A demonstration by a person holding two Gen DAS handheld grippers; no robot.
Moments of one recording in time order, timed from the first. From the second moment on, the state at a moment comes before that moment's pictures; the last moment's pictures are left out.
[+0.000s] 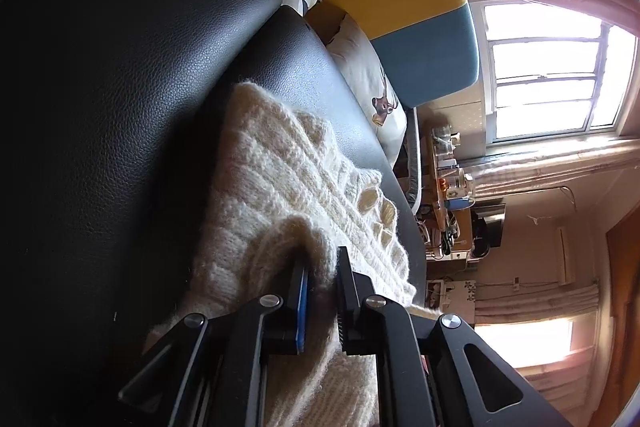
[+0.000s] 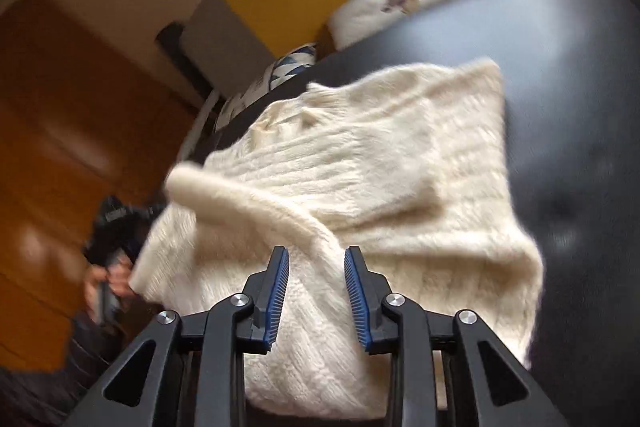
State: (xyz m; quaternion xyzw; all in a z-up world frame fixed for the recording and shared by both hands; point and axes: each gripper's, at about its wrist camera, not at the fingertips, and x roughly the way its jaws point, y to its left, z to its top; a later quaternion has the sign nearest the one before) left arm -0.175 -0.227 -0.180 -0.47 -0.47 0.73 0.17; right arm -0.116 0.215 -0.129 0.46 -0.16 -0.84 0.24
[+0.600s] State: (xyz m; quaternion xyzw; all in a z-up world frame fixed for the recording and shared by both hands) left arm -0.178 -0.217 -0.175 -0.49 -0.42 0.74 0.17; right arm -0.178 0.159 -0.138 0.52 -0.01 -0.78 0.34
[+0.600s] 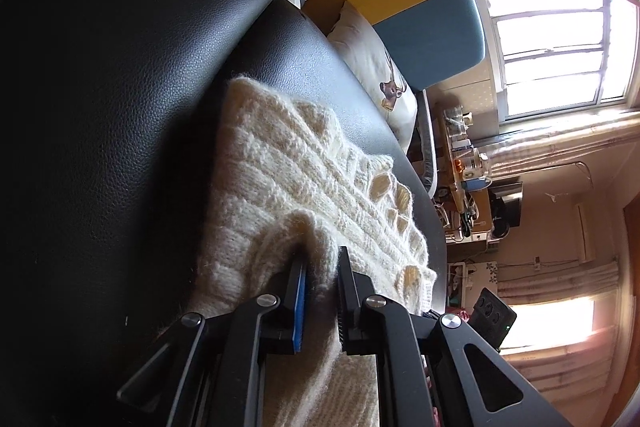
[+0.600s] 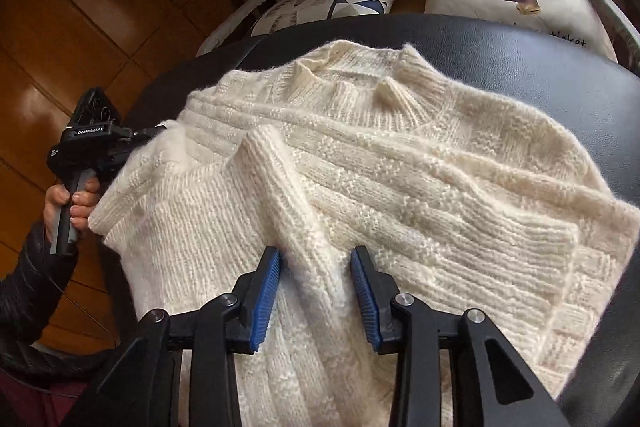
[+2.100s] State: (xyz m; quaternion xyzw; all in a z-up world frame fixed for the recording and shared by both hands) left arm -0.200 -0.201 -0.148 -0.46 -0.29 0.82 0.17; right arm -0.178 0.283 -0.162 0.48 -0.15 -0.86 0.10
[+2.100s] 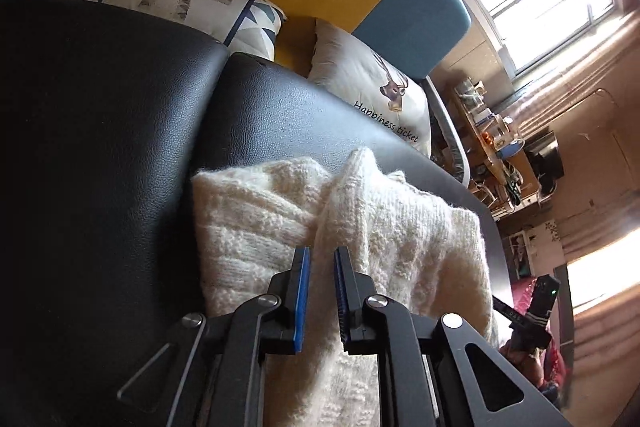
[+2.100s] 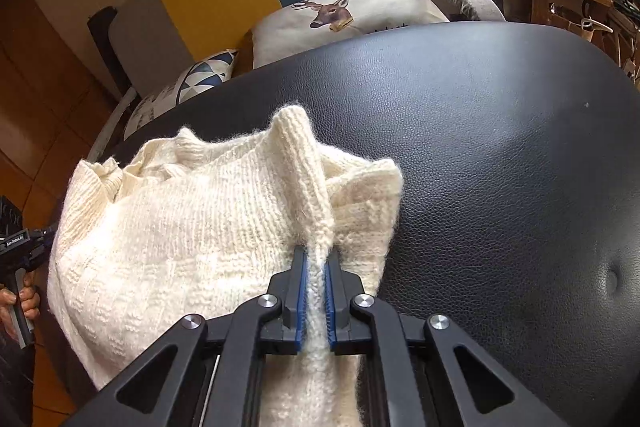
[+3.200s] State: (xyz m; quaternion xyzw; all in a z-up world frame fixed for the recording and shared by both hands) left arm -0.072 -0.212 -0.167 -0.51 -0.22 0.82 0.14; right arm -0.093 0.271 -0.145 0.54 -0.05 -0.83 0.14
